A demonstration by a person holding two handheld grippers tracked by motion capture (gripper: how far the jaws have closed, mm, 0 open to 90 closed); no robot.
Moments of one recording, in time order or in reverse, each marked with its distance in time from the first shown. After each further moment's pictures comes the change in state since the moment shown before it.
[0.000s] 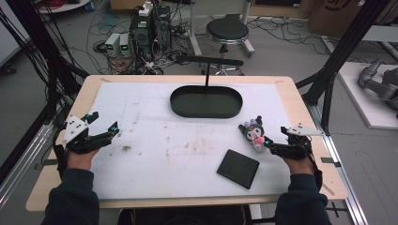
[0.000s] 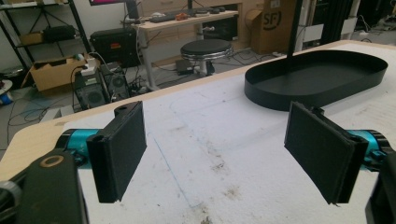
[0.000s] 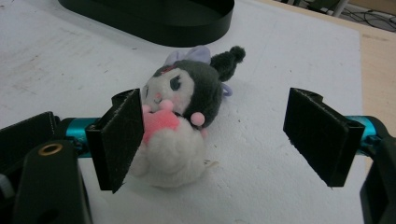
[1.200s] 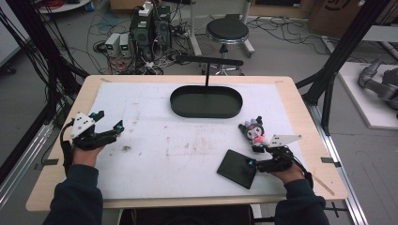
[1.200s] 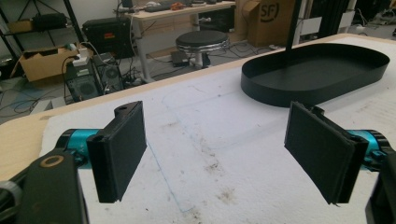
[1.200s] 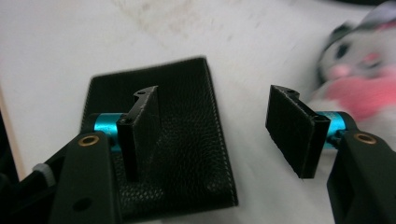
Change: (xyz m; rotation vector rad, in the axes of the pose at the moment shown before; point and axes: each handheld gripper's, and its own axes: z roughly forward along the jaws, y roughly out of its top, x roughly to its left) left arm -0.003 -0.001 0.017 0.040 -0.021 -0.014; right arm 0.039 -0.015 0.024 0.155 0.466 -0.131
